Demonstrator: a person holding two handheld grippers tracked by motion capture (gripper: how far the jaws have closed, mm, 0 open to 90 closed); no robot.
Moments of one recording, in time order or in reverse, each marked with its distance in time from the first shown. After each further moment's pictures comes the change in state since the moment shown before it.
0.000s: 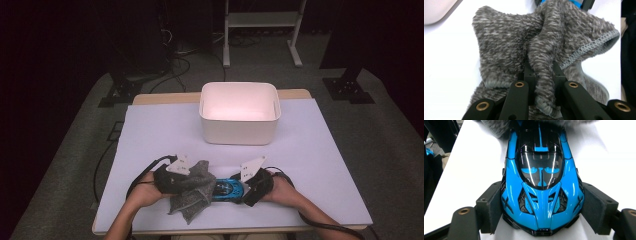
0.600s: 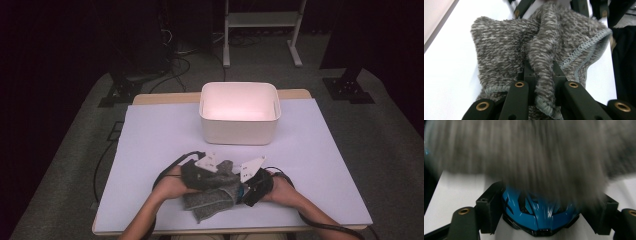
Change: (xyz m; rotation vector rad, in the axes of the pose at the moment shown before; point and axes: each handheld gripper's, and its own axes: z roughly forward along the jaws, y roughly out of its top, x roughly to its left) left arm -0.007 0.066 0.050 -0.012 -0.122 0.106; right arm 0.001 0.001 0.000 0.008 -0.003 0.005
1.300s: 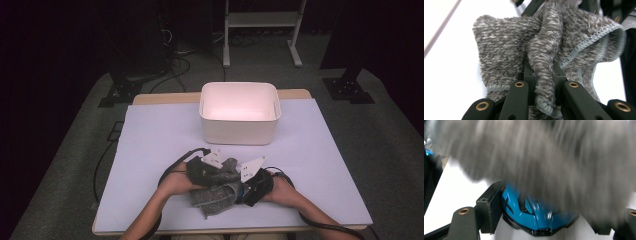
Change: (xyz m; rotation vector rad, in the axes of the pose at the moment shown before) left arm 0.010 -0.005 -0.004 0.015 0.031 -0.030; right arm -0.001 -0.001 0.000 -0.011 0.002 -0.003
